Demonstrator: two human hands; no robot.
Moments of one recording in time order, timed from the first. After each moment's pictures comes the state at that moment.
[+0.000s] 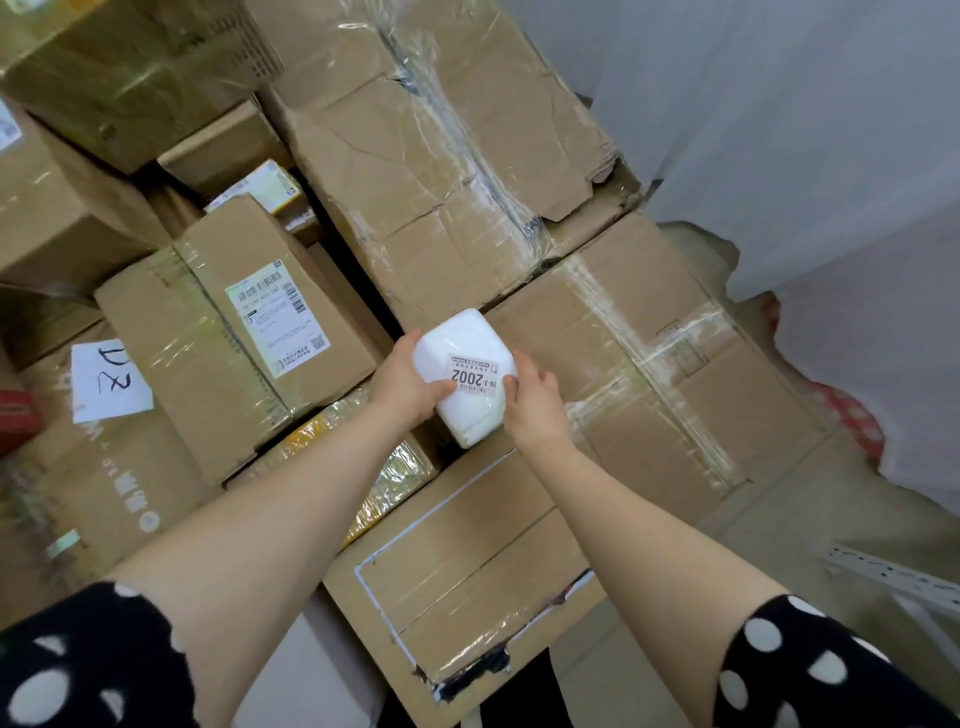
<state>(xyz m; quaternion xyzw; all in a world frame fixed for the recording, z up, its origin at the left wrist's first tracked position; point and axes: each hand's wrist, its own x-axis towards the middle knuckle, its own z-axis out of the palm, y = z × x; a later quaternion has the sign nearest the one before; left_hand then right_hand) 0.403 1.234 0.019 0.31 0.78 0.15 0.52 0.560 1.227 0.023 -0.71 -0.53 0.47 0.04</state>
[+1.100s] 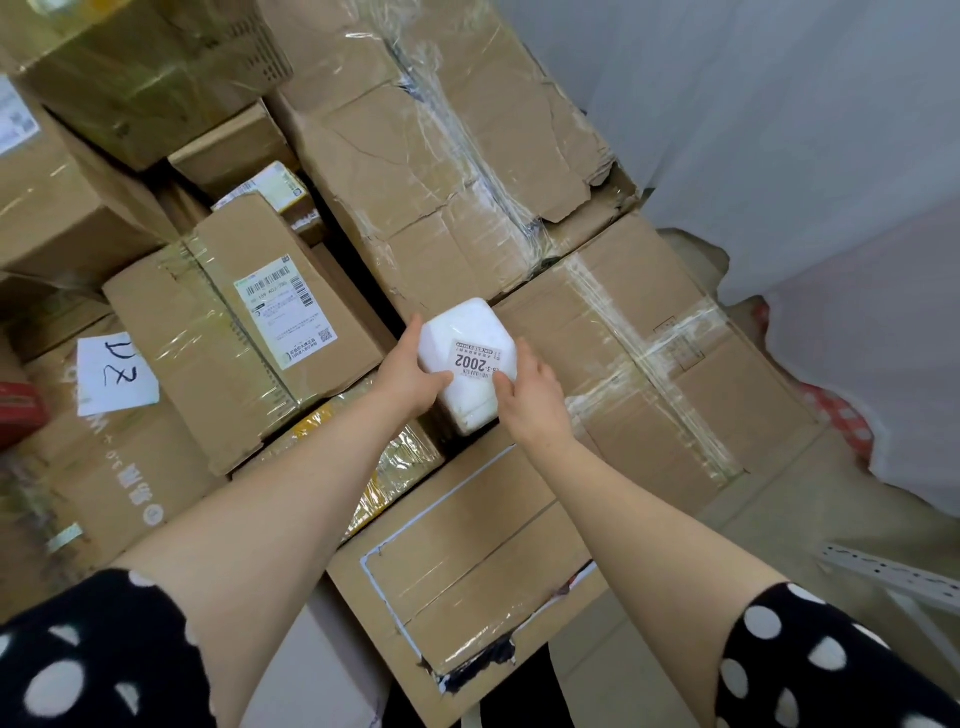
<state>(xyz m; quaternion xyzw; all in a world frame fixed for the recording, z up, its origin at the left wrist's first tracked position) 0.401 1.228 0.041 0.35 0.75 0.15 0.54 0.553 1.217 0.033 -0.70 -0.56 0.44 0.04</state>
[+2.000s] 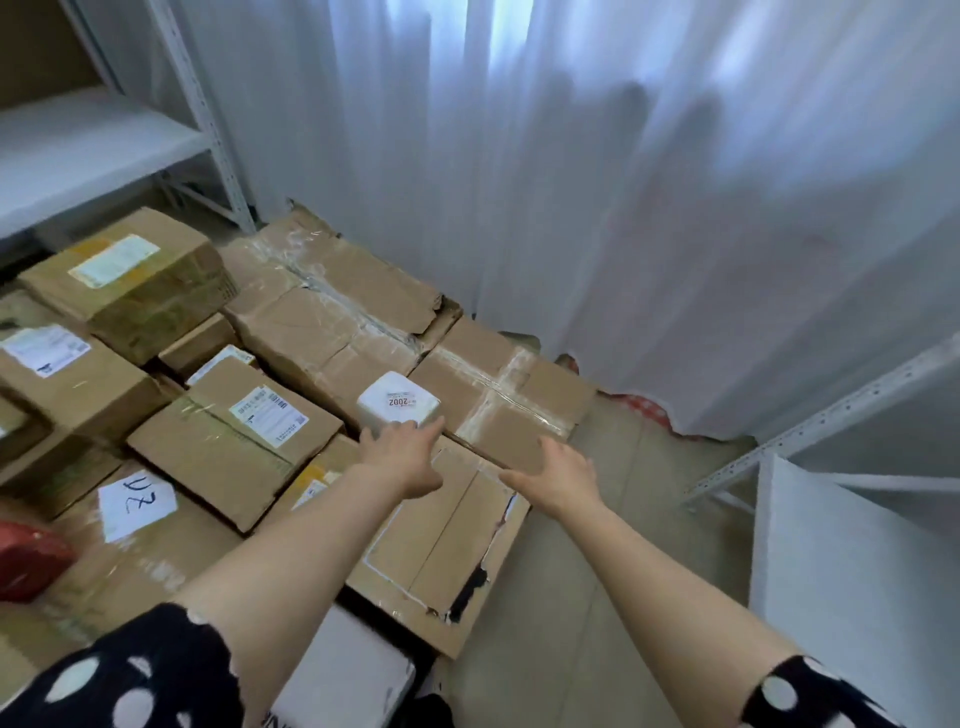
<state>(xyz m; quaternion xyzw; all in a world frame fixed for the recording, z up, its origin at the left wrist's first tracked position) 0.418 1.052 0.265 0.80 0.53 -0.17 0.22 0.593 0.970 0.265 -0.83 -0.47 0.29 0.02</state>
